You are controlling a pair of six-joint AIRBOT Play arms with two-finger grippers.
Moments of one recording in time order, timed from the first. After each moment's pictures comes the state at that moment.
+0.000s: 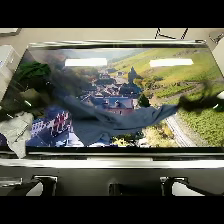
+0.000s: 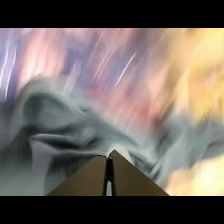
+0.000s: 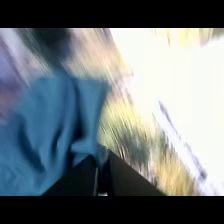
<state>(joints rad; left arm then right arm) 0.15 -0.97 1.04 0.62 -0.95 -1.26 -0.38 -1.34 1.30 -1.04 1.22 1.38</state>
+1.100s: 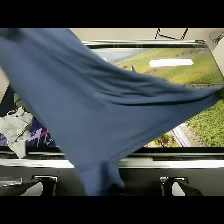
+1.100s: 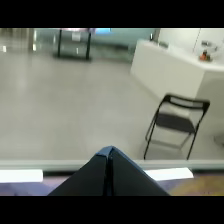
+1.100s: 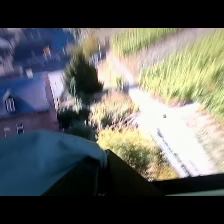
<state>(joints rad) 0.15 -1.21 1.85 0.92 -0.73 -1.26 -0.38 -0.96 1.48 -1.25 1.58 1.55</state>
